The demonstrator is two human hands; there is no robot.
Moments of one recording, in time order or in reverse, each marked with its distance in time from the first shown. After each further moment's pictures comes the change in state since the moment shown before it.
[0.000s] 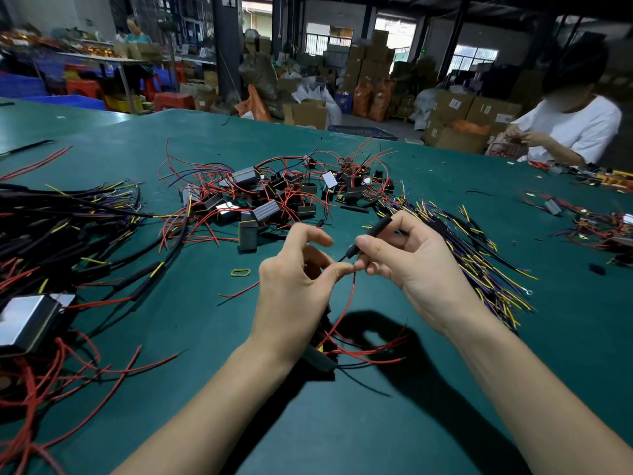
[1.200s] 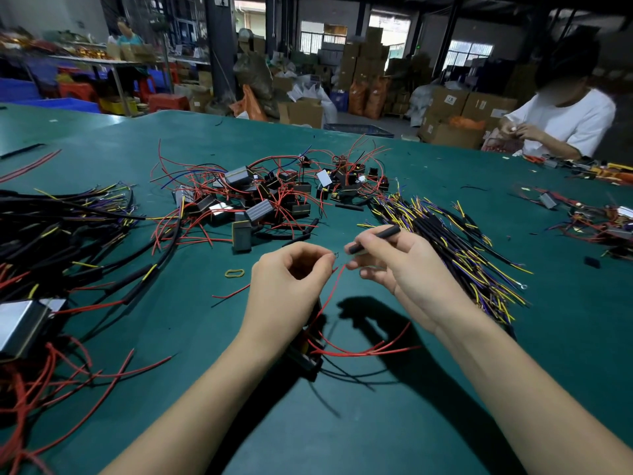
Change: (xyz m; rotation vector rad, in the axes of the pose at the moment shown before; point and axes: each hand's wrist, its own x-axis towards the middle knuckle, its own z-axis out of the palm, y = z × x) left_hand 0.005 0.000 -0.003 -0.062 -0.127 -0.287; right_hand 0.005 0.013 -0.004 0.091 0.064 0.167
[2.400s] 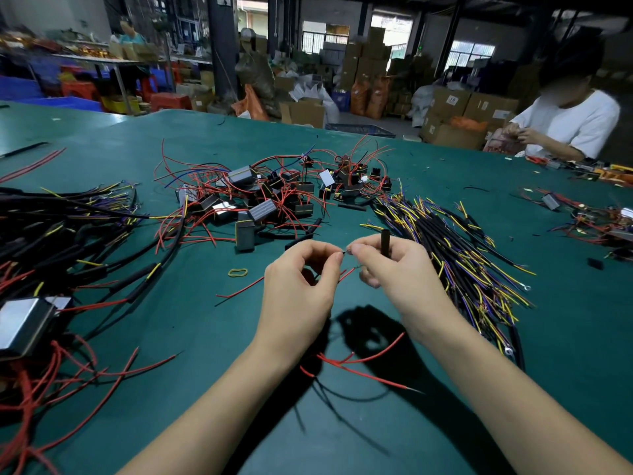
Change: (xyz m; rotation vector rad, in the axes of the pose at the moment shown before) left_hand -0.005 -0.001 0.010 0.037 0.067 0.138; right_hand -0.006 0.008 0.014 -0.315 0.126 -0.116
